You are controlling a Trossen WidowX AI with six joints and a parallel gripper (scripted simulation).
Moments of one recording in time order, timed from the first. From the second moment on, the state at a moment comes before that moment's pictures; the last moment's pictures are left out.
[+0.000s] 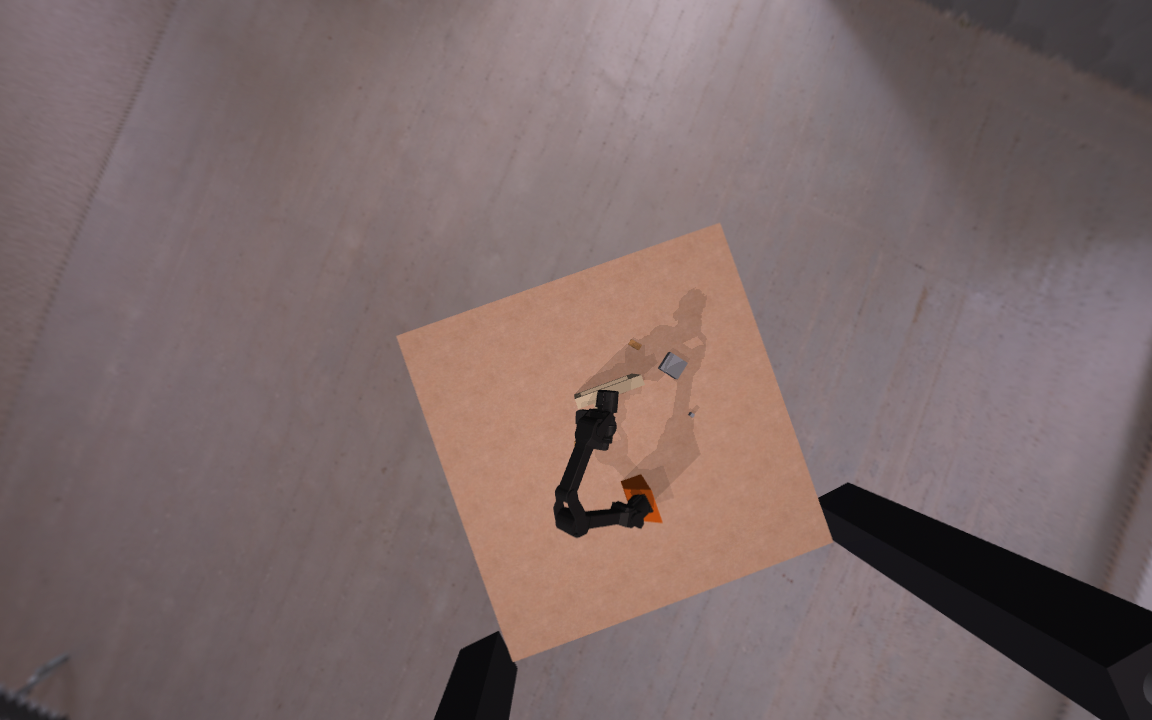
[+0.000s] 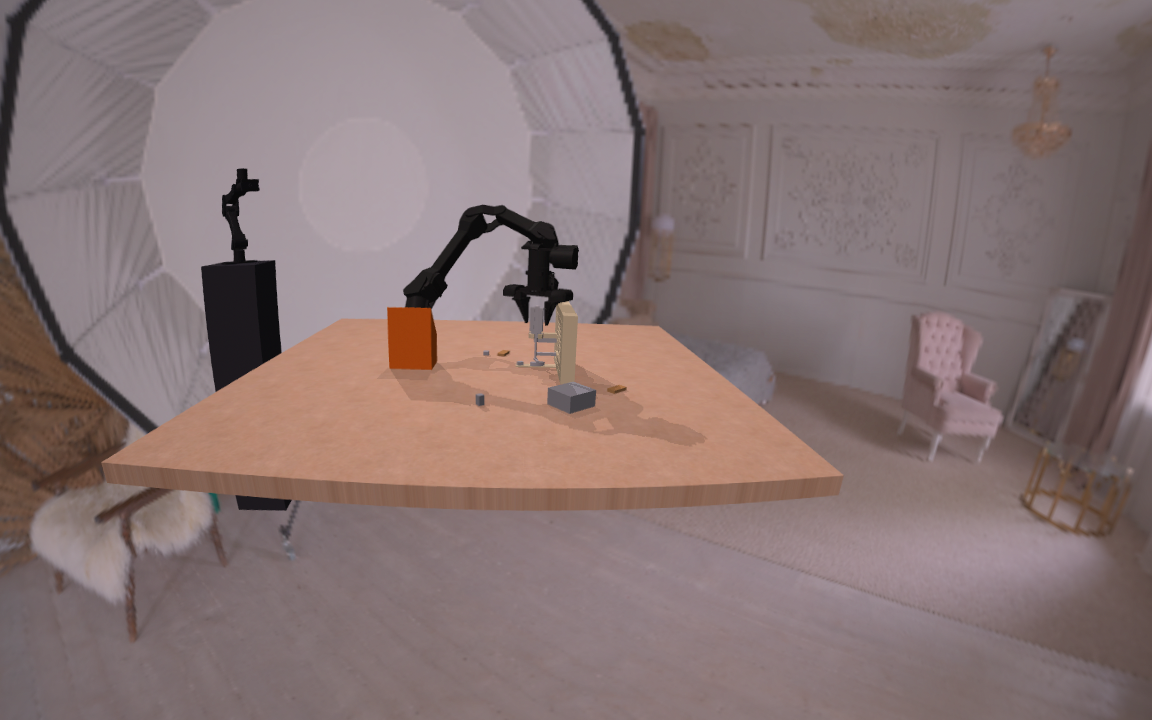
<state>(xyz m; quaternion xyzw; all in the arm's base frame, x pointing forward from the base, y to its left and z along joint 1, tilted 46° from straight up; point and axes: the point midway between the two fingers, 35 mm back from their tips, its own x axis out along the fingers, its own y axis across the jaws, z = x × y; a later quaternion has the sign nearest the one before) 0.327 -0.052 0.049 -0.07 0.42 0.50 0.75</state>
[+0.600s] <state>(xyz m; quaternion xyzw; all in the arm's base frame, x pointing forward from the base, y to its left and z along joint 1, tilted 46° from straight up) 0.327 -0.052 0.049 0.26 0.60 0.27 0.71</state>
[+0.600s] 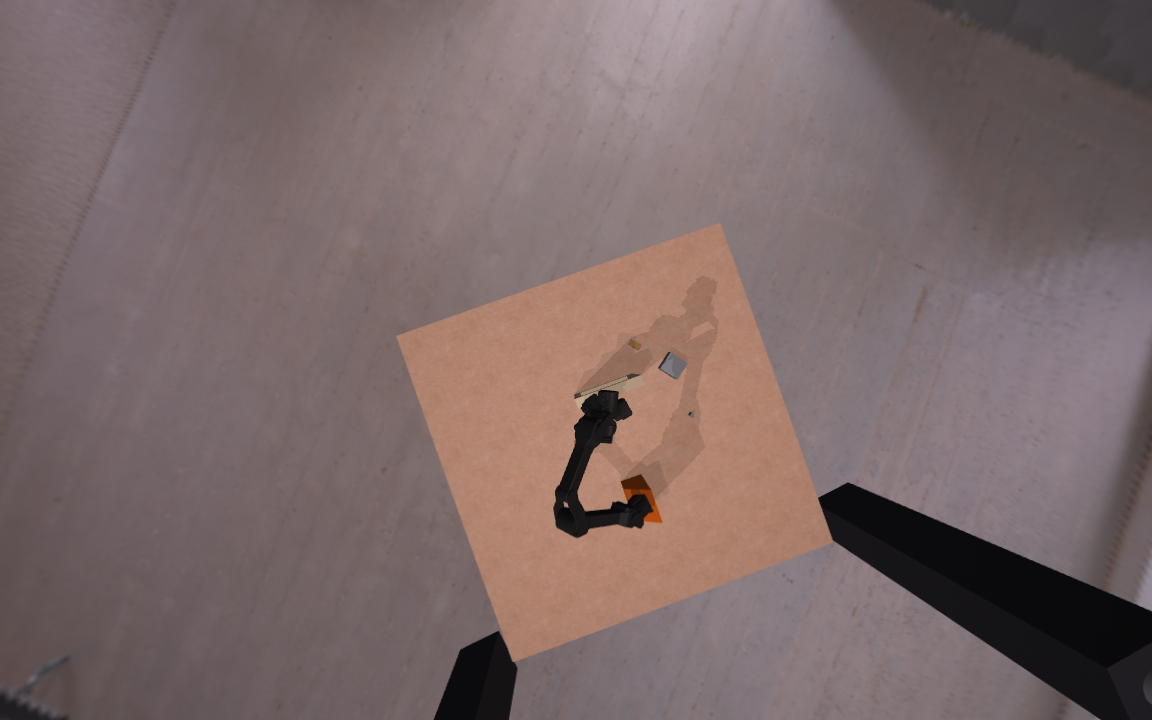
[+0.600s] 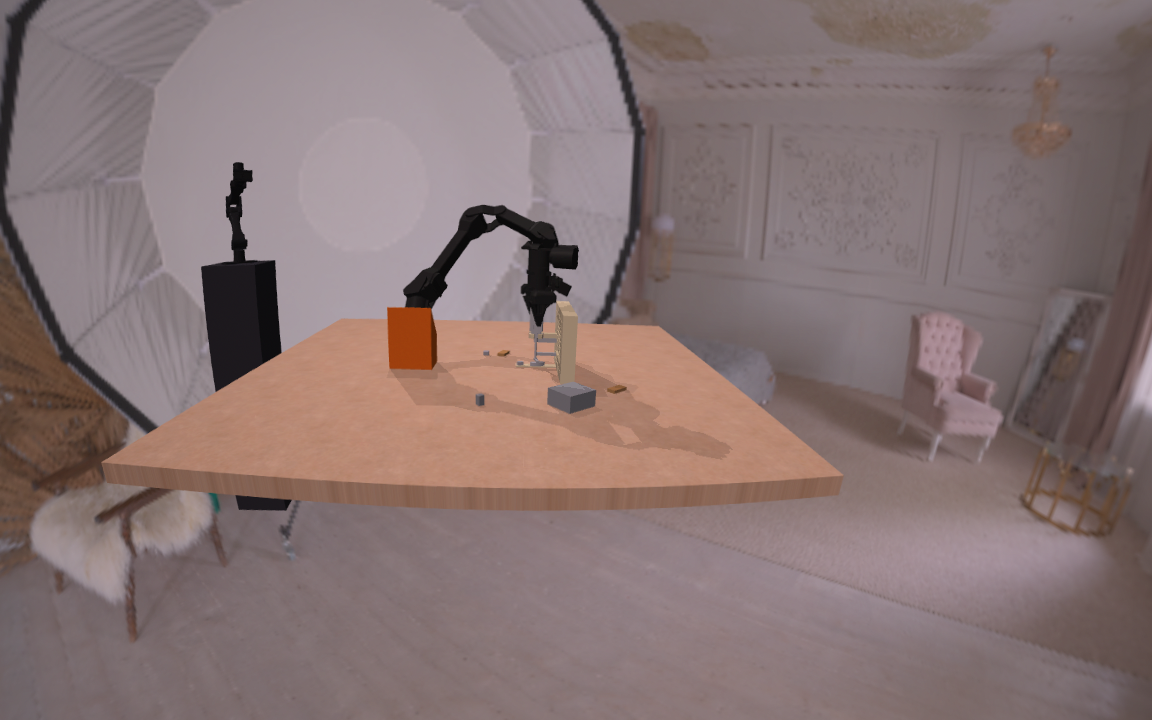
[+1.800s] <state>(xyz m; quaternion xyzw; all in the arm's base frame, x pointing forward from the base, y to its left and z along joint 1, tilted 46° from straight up) 0.327 -0.052 0.049 0.72 0.59 -0.29 0.24</state>
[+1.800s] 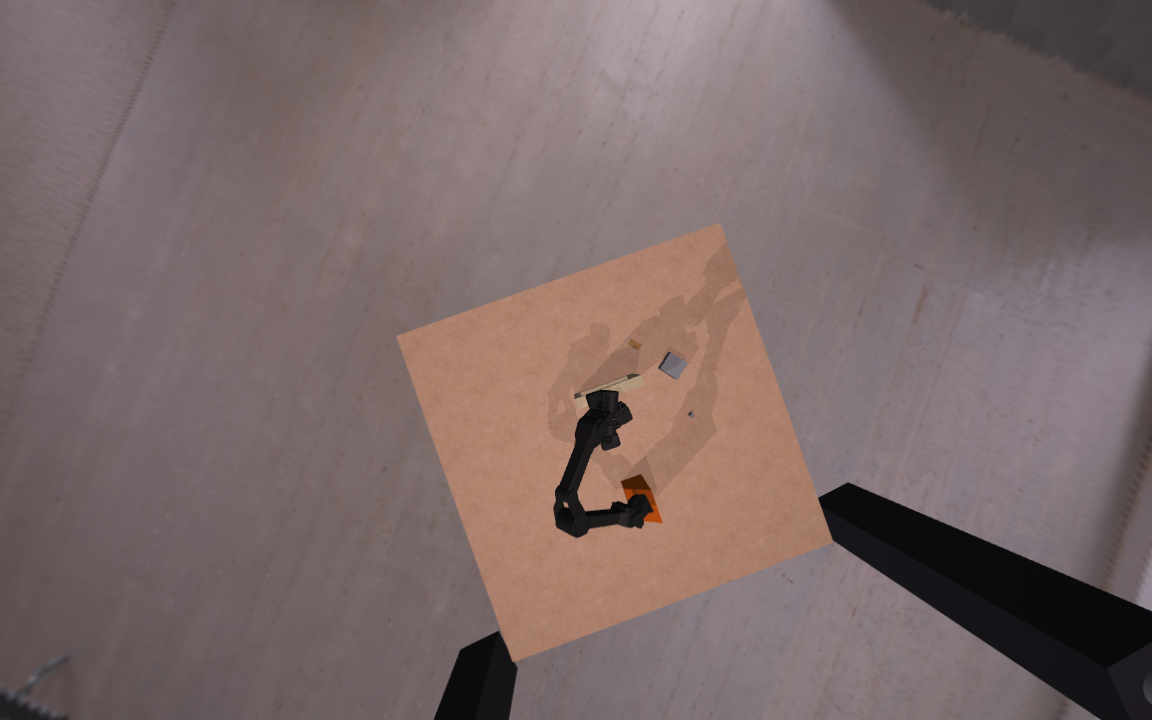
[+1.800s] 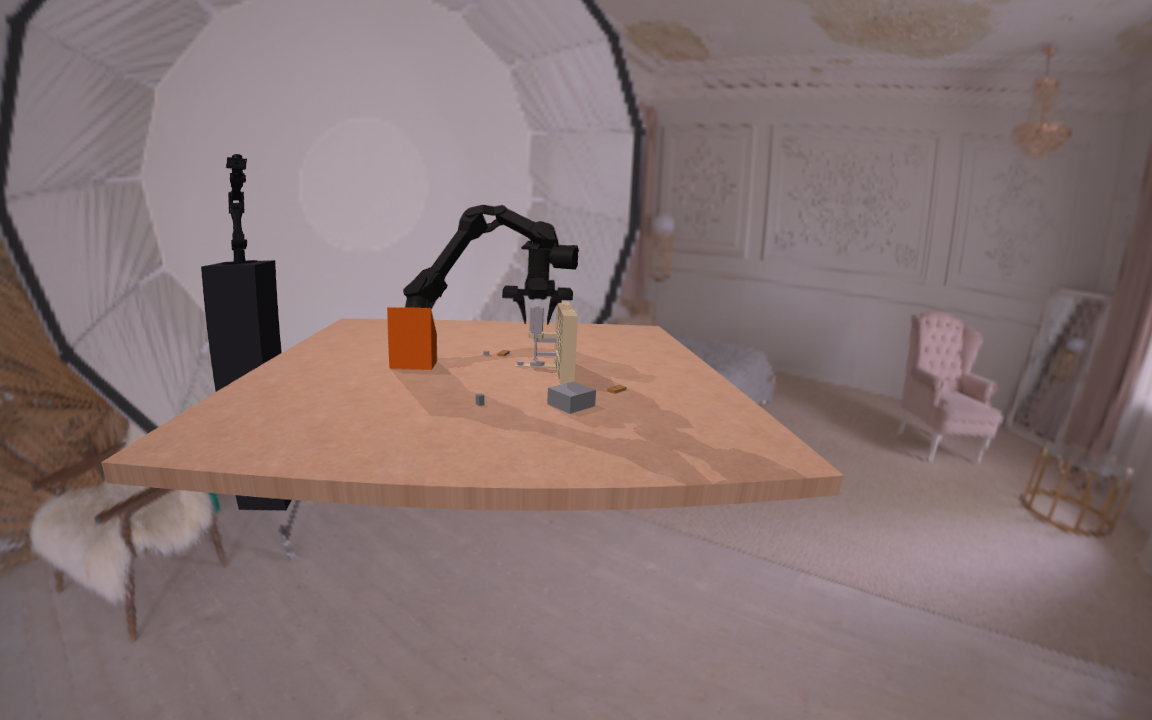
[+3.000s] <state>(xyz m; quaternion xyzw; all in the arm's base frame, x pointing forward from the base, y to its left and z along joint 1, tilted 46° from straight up) 0.327 -0.052 0.049 0.73 0.57 -0.32 0.21</state>
